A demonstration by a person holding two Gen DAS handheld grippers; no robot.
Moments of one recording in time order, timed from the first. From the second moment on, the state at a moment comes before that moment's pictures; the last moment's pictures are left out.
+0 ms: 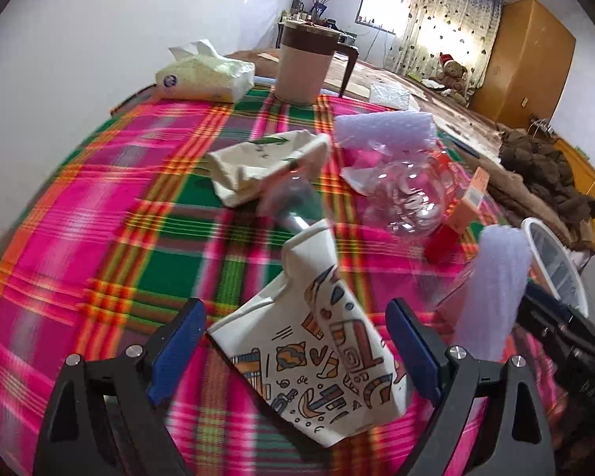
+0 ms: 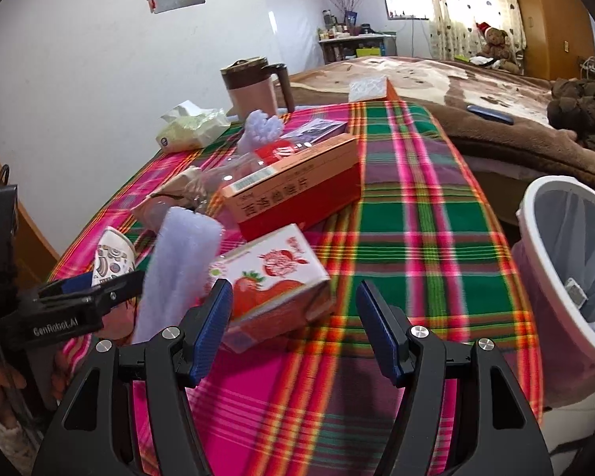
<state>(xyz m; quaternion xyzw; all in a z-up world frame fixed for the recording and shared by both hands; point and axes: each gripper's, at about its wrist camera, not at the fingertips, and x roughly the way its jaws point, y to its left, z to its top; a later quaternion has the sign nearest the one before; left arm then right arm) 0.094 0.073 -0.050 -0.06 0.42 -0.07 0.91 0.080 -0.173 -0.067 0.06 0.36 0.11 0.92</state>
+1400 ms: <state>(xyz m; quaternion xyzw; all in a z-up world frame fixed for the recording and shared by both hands) 0.089 0.113 -0.053 -0.06 0.41 -0.04 0.91 0.107 -0.121 -0.079 0.13 0.38 0.13 0.90</state>
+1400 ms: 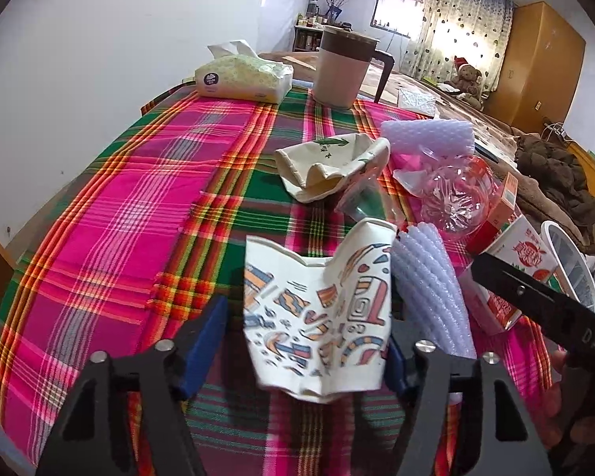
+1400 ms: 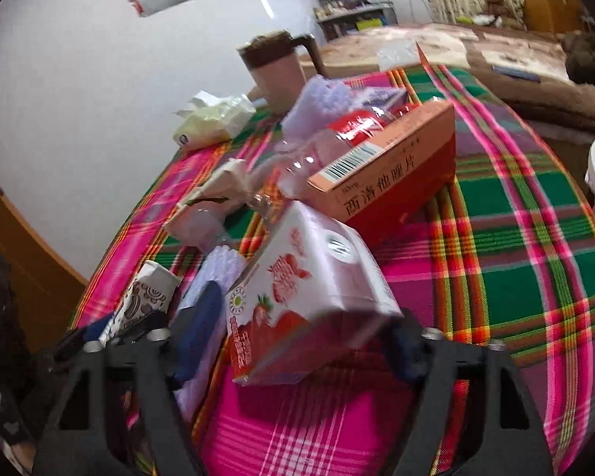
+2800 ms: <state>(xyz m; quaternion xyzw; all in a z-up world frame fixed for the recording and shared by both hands) 0.077 0.002 0.020 0.00 0.31 -0.15 0.94 0.065 -0.209 -0.014 0.06 0.27 0.04 0.96</state>
